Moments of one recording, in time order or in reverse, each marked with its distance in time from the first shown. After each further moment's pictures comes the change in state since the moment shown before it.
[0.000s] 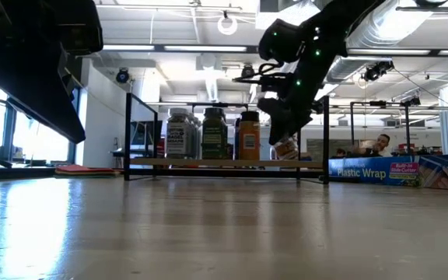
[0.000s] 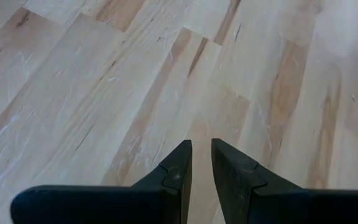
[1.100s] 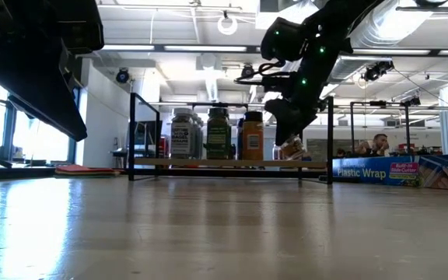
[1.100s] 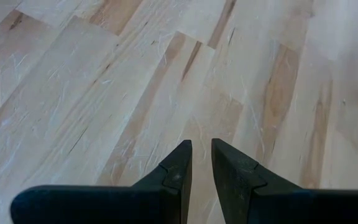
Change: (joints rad) left arm 0.000 0.000 0.000 0.021 0.003 0.001; right arm 0.013 -0.016 -0.001 -0.067 0.015 -0.053
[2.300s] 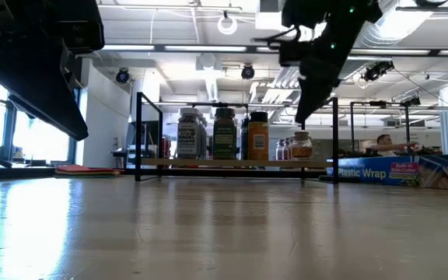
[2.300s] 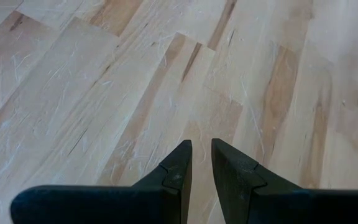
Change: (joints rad) left arm 0.000 0.000 0.000 0.002 -0.002 0.000; right arm 0.085 -0.189 0.000 -0.194 -0.235 -0.159
